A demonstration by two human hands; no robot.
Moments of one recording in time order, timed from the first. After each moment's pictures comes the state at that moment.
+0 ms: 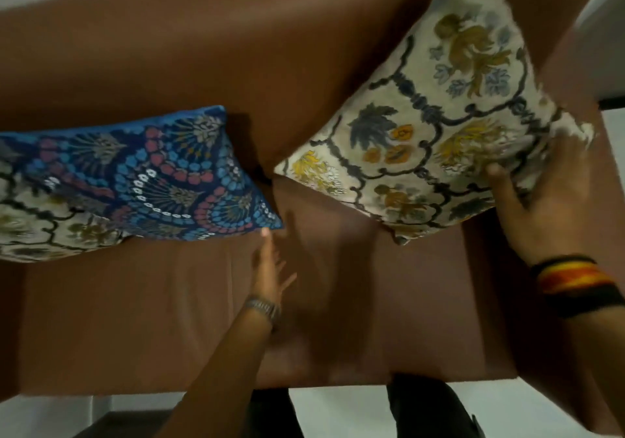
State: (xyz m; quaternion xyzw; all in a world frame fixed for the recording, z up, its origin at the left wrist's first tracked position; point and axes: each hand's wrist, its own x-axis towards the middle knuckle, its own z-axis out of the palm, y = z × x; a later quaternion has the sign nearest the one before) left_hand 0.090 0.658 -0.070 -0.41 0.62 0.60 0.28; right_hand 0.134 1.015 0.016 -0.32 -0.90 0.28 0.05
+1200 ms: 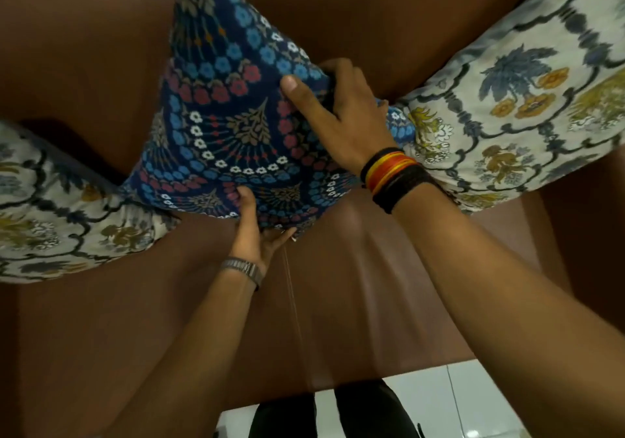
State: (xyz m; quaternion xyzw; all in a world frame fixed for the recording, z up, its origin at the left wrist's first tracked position) left_hand -0.020 0.488 -0.080 -0.30 0.55 0.71 0.32; right_hand -0.061 0.683 0.037 -0.19 -0.88 0.44 -0.02
